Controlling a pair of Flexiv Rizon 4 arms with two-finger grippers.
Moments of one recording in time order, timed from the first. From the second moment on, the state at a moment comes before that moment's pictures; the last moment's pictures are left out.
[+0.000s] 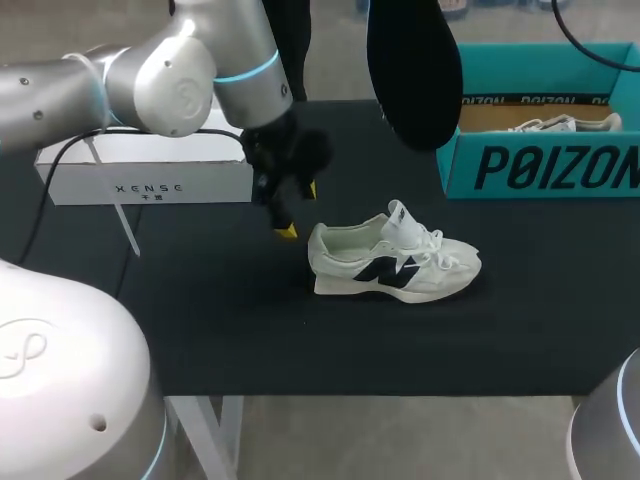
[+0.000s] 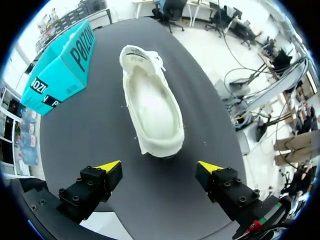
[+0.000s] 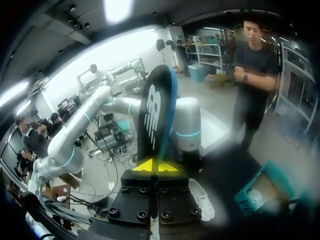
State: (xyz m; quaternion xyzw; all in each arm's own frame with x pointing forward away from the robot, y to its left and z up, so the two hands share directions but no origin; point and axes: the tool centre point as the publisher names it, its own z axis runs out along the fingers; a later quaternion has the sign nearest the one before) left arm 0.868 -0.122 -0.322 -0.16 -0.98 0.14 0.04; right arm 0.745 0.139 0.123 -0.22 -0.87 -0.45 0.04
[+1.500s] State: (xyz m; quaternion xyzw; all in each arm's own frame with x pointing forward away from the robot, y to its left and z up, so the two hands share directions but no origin) left arm 0.883 -0.220 -0.387 -0.12 -0.99 0.12 0.02; right arm 0.745 0.139 0.123 -0.22 -0.87 -0.45 0.05
